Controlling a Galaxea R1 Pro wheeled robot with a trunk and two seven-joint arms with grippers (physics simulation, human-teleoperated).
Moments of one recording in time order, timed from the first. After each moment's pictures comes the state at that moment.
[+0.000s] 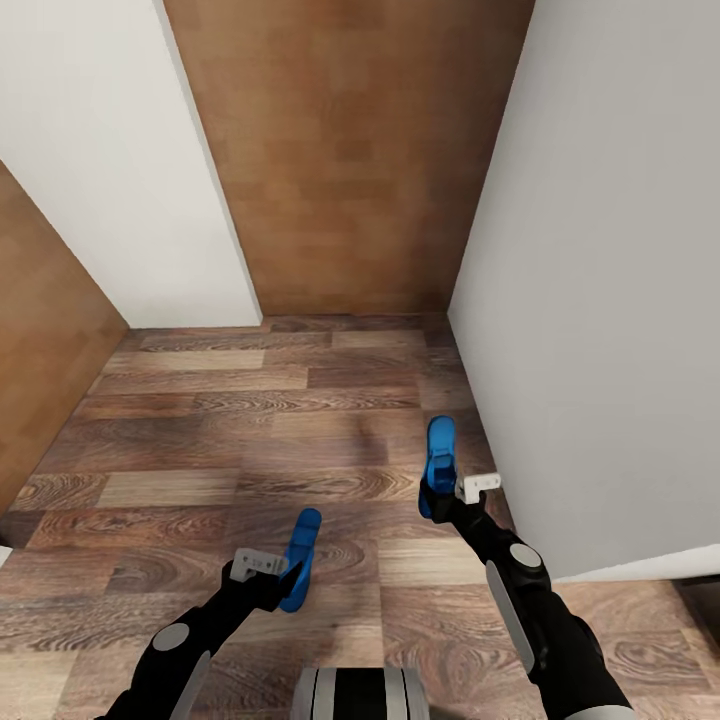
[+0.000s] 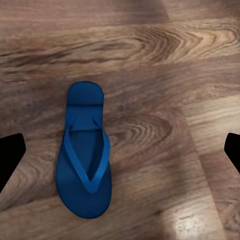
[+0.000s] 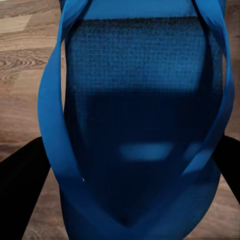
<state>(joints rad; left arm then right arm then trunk) -0.16 0.05 -0.13 -1.34 0.07 0.29 -0.21 -0.41 0.04 0.03 -1.19 -0.06 0.16 0.22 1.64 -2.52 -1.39</state>
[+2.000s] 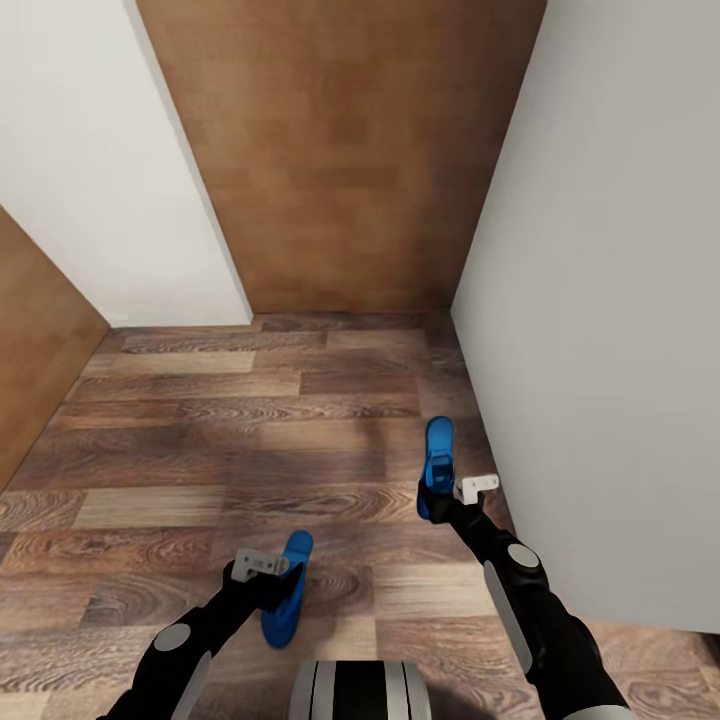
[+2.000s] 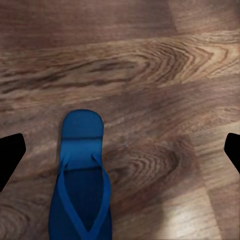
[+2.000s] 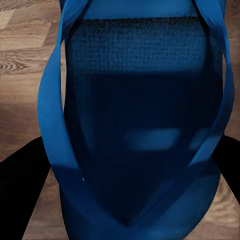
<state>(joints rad) -0.16 0.05 -0.14 -1.34 0.07 0.28 -0.21 -0.41 0.04 0.03 -1.19 -0.06 0.16 0.22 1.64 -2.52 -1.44</state>
